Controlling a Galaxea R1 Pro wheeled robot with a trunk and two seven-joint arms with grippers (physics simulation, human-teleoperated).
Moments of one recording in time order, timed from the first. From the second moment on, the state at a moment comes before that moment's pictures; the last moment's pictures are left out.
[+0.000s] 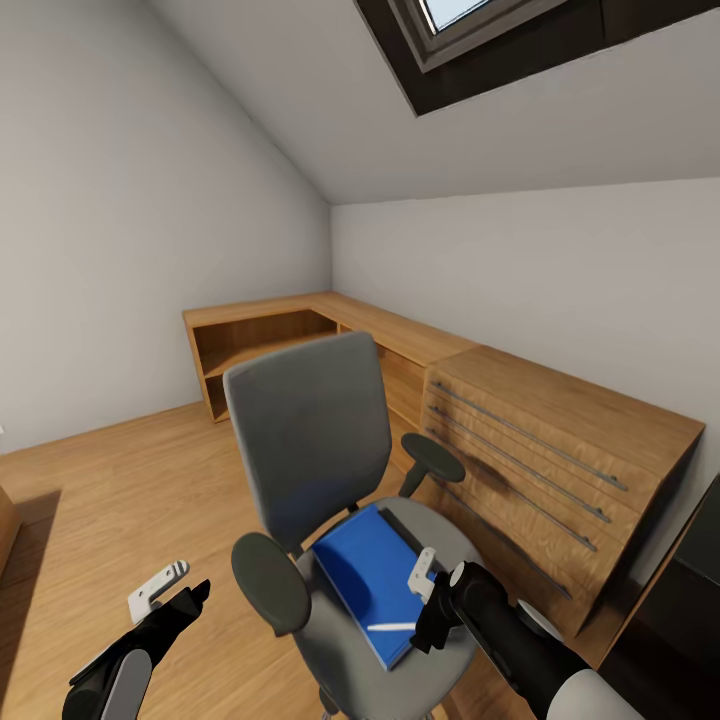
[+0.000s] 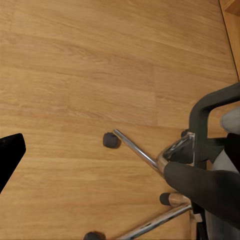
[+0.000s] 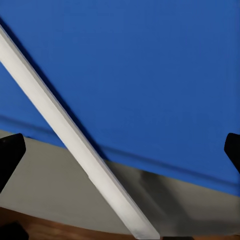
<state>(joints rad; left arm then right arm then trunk) -0.11 -0.04 0.25 -1.41 0.51 0.50 0.28 -0.52 -0.06 0.49 -0.91 0.54 0.65 0.67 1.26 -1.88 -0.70</state>
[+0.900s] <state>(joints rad) -0.11 -0.04 0.25 -1.40 0.52 0.51 0.28 -0.52 -0.06 0.49 -0.91 0.54 0.65 0.67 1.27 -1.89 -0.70</state>
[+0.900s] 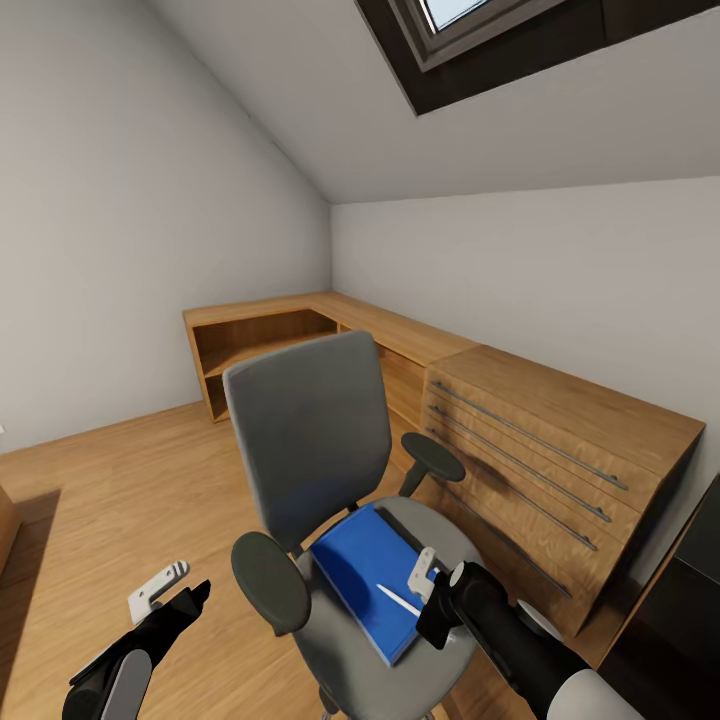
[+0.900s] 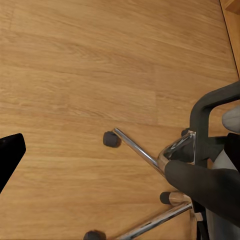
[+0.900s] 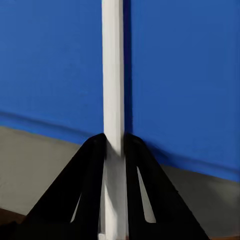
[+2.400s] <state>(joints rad) -0.11 -0.04 0.26 -1.39 0.52 0.50 0.28 -0.50 -0.08 0.36 -1.29 0.54 0.94 0.65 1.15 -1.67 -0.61</state>
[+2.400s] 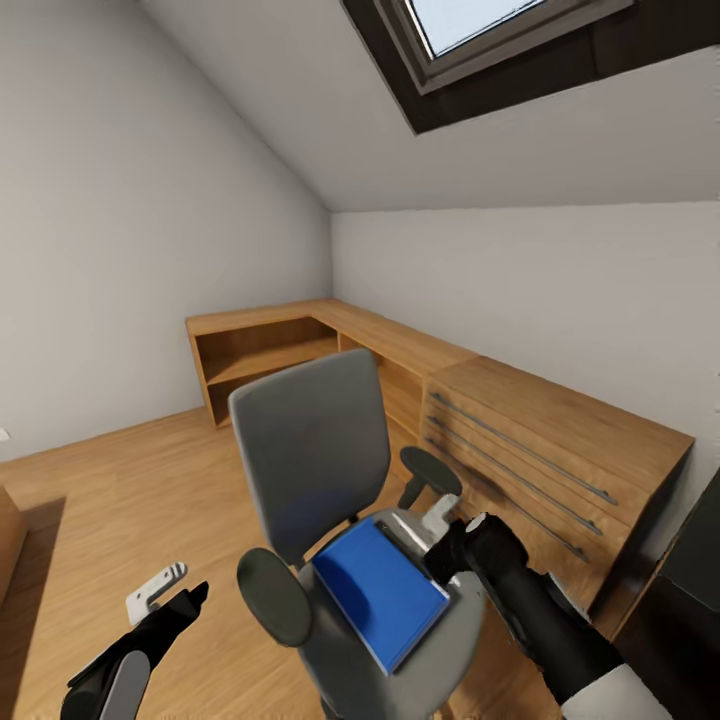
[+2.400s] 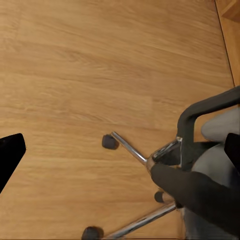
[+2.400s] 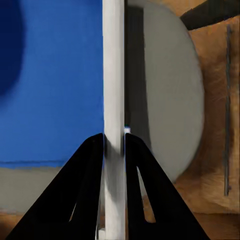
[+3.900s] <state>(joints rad) -0.11 -0.04 0.37 -0.89 0.29 0.24 0.28 -0.50 0.17 -0.35 -1.53 0.50 1.03 0.52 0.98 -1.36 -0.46</state>
